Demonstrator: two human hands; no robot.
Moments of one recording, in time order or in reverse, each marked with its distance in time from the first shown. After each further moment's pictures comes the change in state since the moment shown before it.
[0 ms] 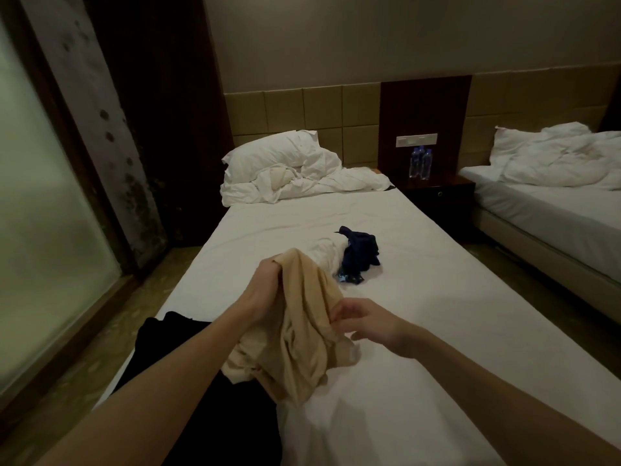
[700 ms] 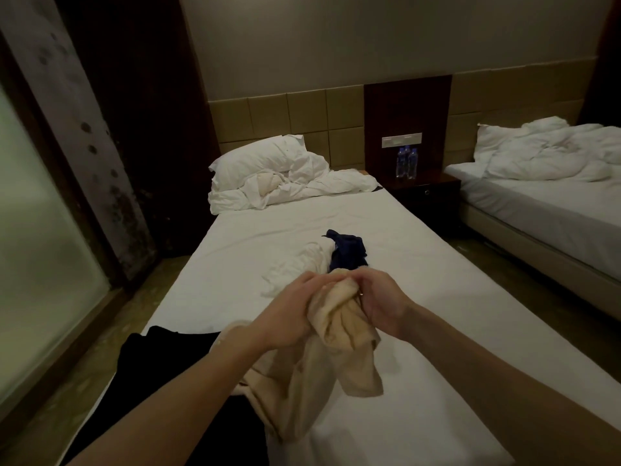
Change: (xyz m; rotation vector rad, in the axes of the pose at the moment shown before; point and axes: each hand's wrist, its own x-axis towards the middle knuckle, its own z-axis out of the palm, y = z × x) left_hand 0.015 -0.033 0.043 0.537 -0.444 0.523; right_hand -0.009 -0.024 -0.035 0.789 0.179 -0.040
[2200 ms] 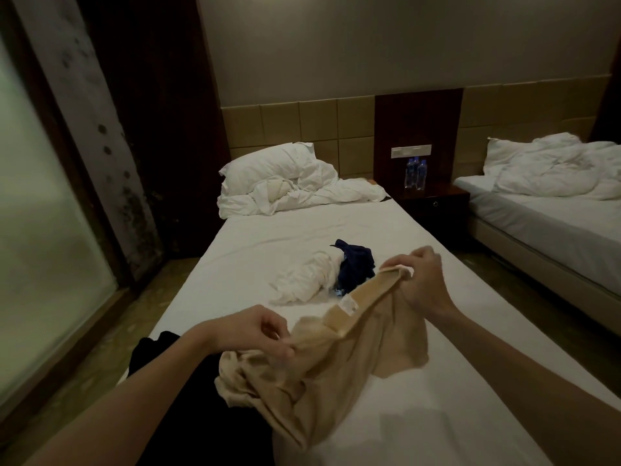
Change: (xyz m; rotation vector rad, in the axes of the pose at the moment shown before) left_hand -0.043 -0.030 -0.077 -0.370 -0.430 -0.371; right_hand 0.019 -0.034 -0.048 -1.110 0.499 -0.634
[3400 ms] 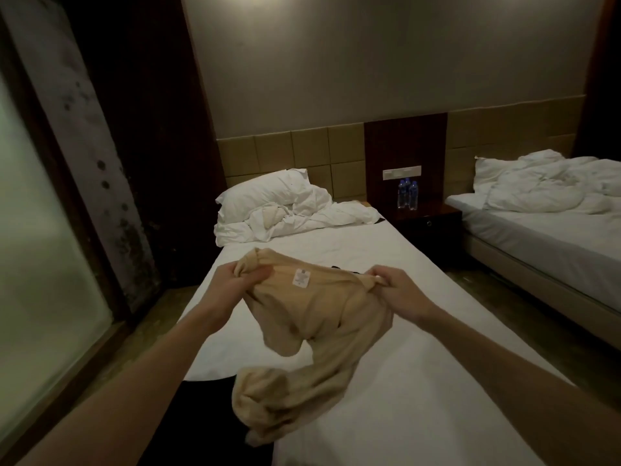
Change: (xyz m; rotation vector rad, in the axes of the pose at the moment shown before) left_hand 0.027 0.063 -0.062 -0.444 0.839 0.112; right_hand 0.036 -0.038 -0.024 0.240 -0.316 0.004
